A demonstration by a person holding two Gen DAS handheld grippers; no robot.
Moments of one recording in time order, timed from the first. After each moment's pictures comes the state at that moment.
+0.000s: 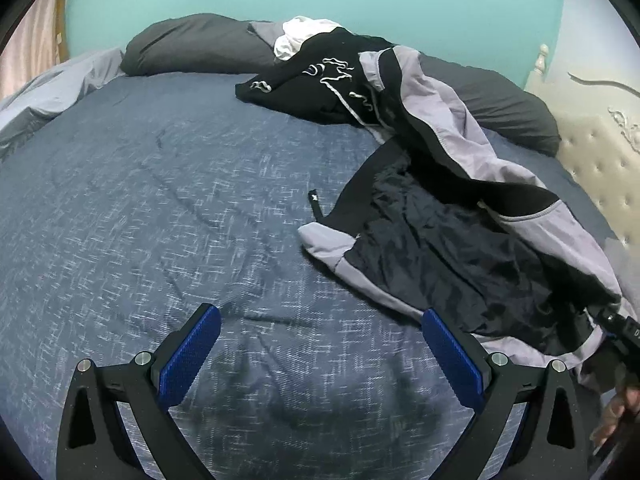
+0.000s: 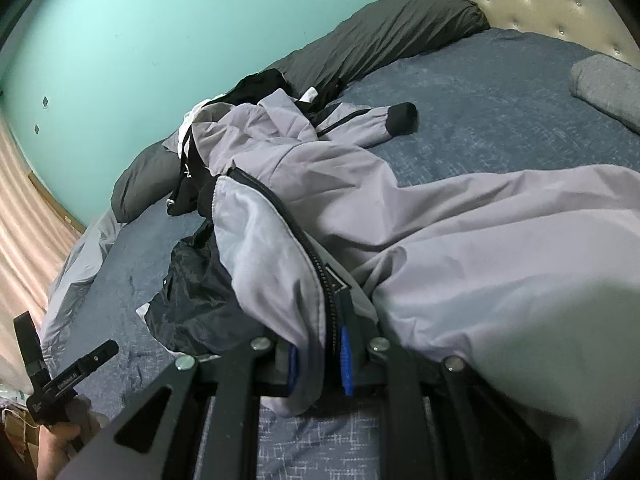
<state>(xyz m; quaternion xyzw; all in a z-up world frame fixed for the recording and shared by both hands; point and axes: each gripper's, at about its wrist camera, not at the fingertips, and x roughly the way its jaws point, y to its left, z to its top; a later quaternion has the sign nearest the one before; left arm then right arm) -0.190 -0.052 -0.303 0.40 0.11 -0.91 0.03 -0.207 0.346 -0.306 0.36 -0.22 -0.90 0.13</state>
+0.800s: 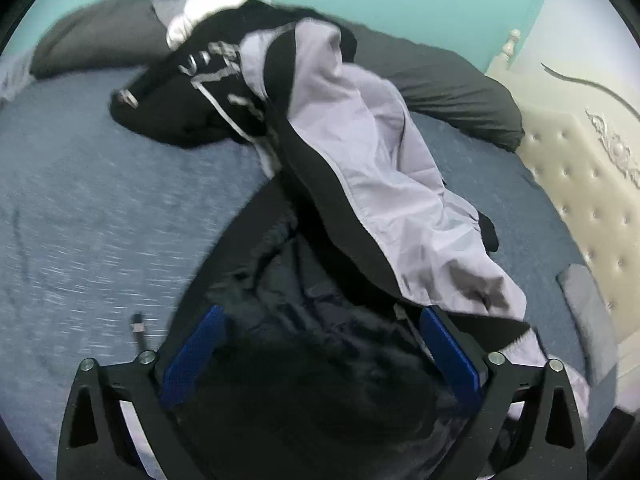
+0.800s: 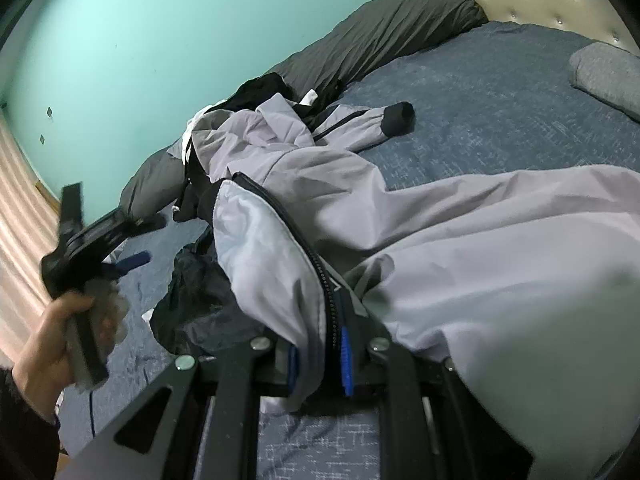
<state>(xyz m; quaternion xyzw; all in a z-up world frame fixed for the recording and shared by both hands) -0.373 0.019 -0.290 0.45 0.14 -0.88 -0.08 -0.210 0.362 -0.312 0.36 -0.23 -0.89 0.14</state>
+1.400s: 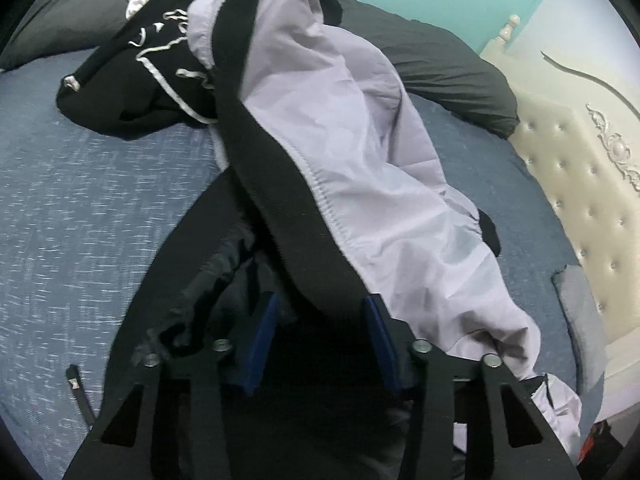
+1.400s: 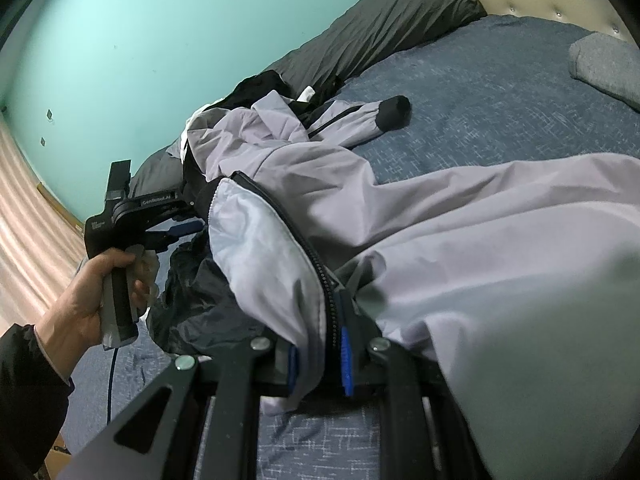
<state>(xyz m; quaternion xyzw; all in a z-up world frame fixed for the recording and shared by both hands) -0.423 0.042 -0.313 0.47 0.15 -0.86 -0.13 -0.214 0.367 -0.320 0.36 -0.24 -0.89 0.14</state>
